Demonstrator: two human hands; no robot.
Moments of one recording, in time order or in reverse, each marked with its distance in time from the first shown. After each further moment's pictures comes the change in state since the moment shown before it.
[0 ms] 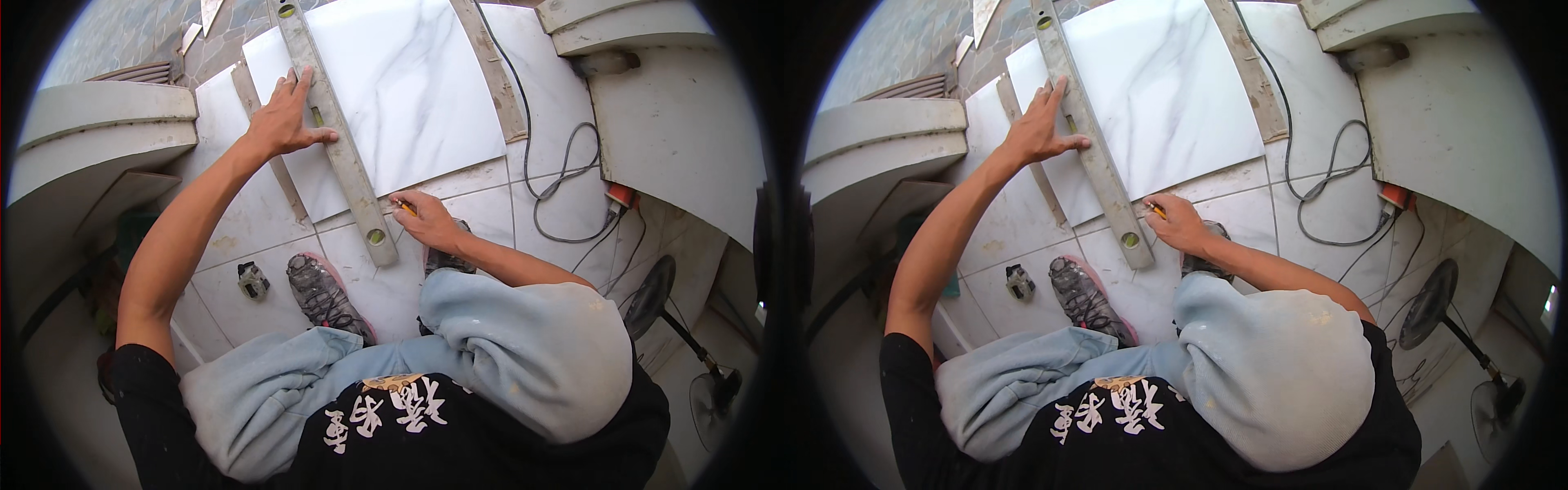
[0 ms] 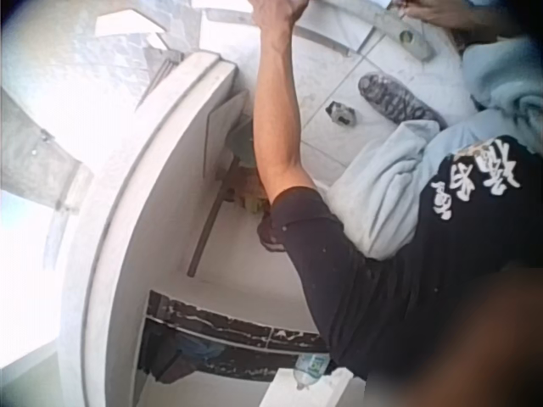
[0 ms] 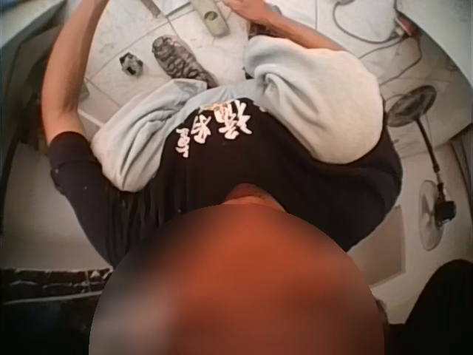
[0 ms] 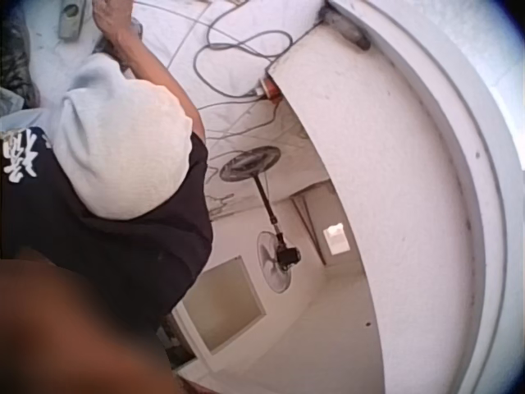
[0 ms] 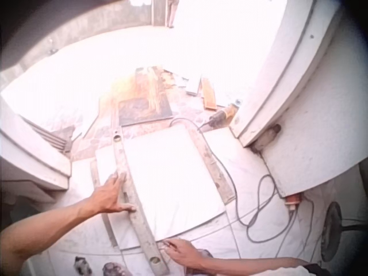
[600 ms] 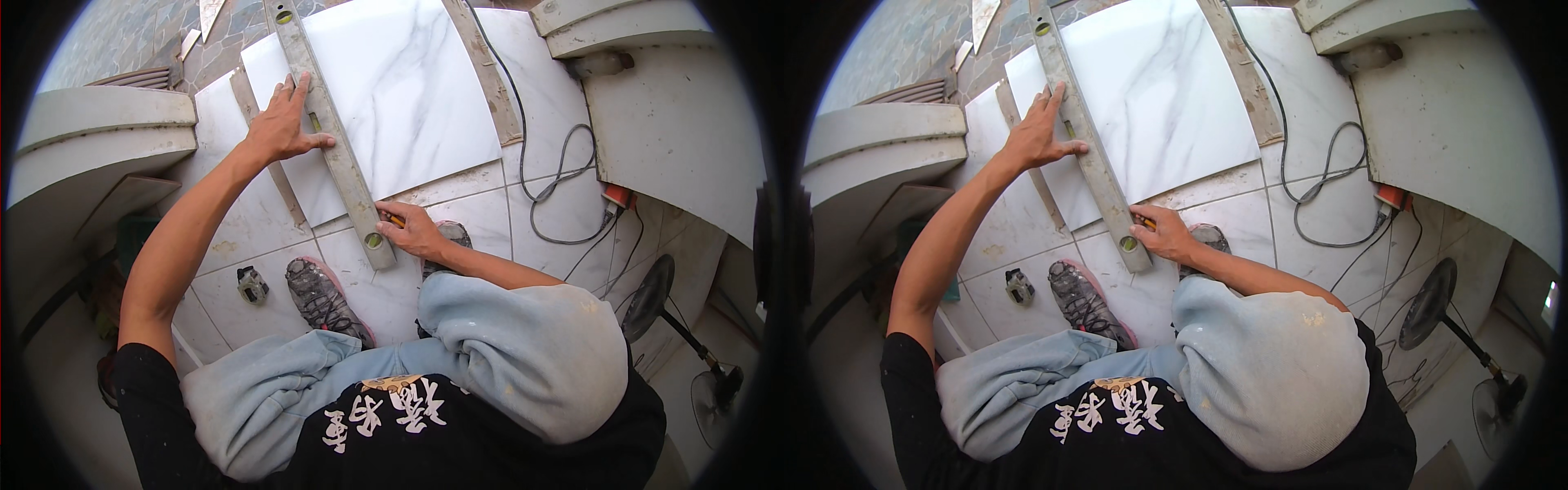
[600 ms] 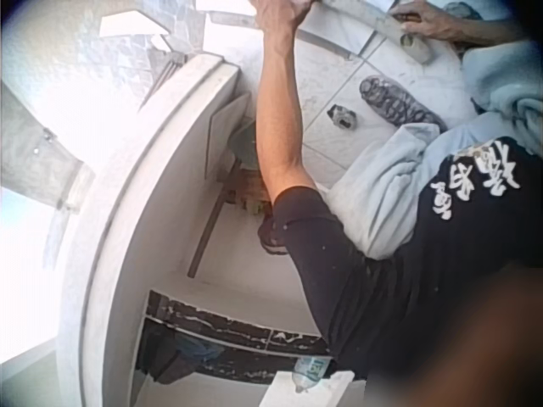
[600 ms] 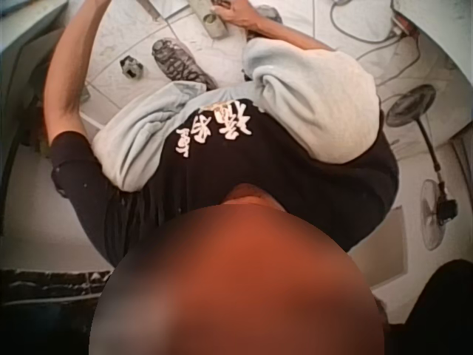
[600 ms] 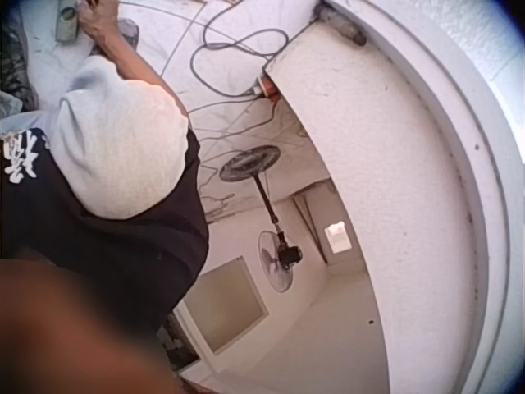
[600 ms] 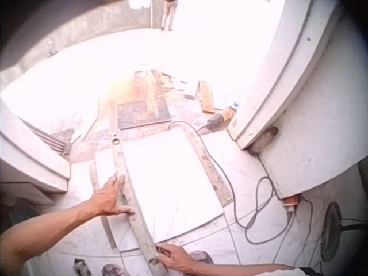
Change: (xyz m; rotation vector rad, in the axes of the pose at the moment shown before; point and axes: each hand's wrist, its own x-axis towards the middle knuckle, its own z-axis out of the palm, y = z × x) left_hand 0.000 0.000 0.000 -0.003 -0.002 -0.009; right_hand 0.004 0.029 0.031 0.205 -0.031 -0.103
